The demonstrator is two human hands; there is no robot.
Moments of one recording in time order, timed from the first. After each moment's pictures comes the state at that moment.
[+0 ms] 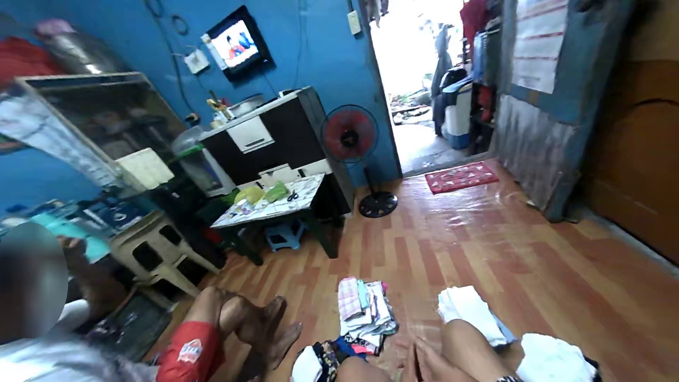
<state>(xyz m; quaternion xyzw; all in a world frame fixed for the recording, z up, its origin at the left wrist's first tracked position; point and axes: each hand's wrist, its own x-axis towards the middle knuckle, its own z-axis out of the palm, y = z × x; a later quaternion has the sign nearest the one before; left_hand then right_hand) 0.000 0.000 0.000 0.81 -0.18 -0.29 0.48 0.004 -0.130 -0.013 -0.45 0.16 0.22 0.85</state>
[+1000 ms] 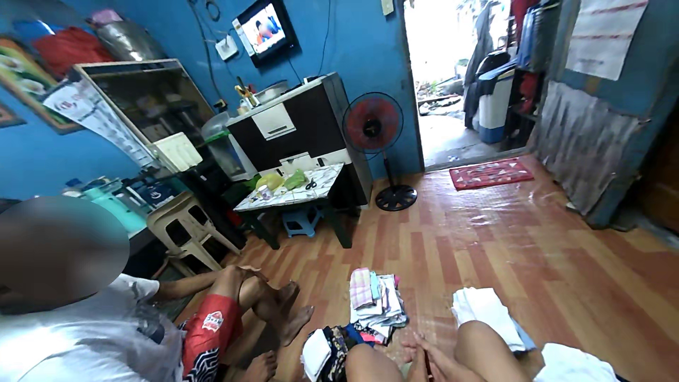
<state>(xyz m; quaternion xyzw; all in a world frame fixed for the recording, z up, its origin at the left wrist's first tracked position) -0.004 -0.011 0.003 0.84 -0.19 -0.25 0.43 0.021 -0.138 -0.055 -0.47 0.16 0.30 0.81</state>
